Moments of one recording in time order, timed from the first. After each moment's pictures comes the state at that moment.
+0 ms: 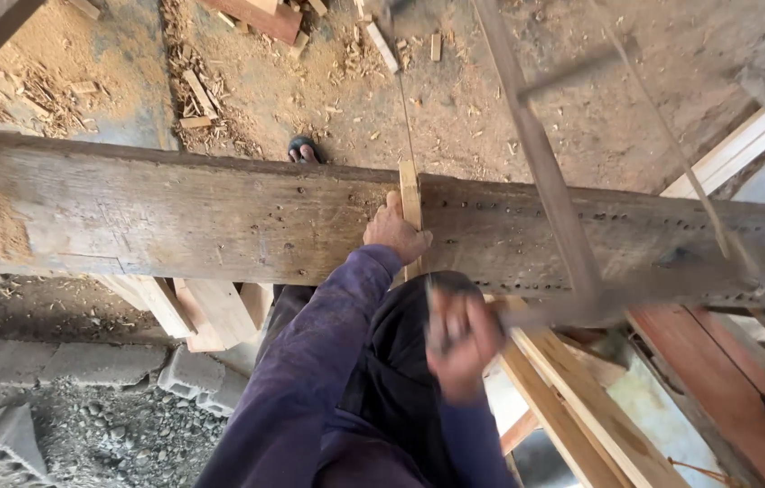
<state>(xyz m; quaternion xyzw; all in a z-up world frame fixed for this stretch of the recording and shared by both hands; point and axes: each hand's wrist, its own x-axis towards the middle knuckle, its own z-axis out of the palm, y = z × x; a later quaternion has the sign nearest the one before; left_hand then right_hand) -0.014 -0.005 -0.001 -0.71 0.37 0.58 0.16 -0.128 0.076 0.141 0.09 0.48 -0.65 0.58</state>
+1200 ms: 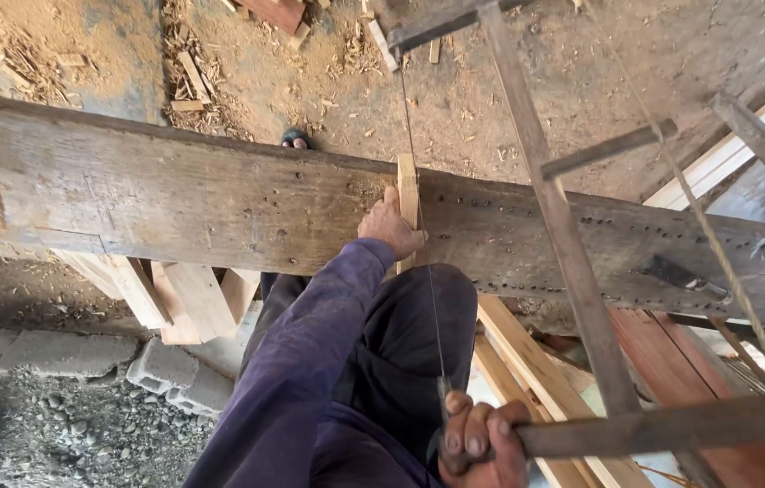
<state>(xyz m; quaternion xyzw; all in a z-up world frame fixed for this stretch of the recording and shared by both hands) -0.012 -0.003 0.002 -0.69 0.38 0.59 0.16 -0.161 0.143 0.238 0.06 0.56 -0.58 0.58</state>
